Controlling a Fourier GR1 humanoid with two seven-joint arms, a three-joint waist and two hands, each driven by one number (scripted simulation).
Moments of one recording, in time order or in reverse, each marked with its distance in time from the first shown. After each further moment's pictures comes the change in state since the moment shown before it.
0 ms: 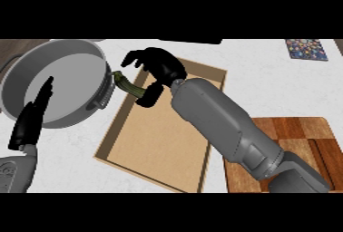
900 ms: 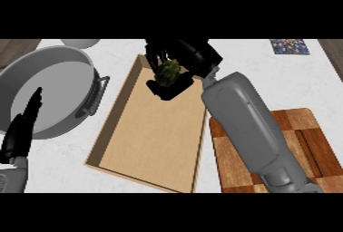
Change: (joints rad) left arm 0.084 0.015 0.025 -0.017 0.016 0.029 -0.019; right arm 0.205 -0.012 -0.415 -0.477 0.409 0.375 -0.114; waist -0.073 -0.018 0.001
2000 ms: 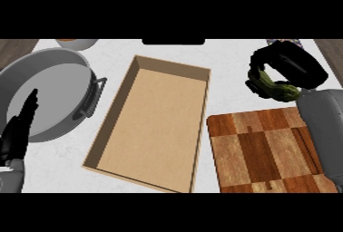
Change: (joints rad) left arm 0.019 0.018 -0.005 -0.011 0.027 0.017 0.005; right arm 0.290 -0.373 -0.195 0.015 0.282 -0.138 -0.616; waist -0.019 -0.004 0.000
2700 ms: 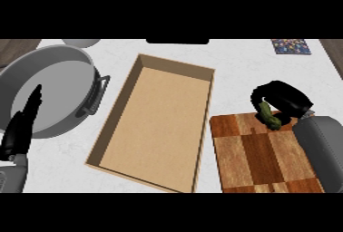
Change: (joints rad) left arm -0.035 0.008 -0.022 0.023 0.008 0.001 -0.005; right arm 0.149 -0.036 0.130 0.170 0.173 -0.004 0.092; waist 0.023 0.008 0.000
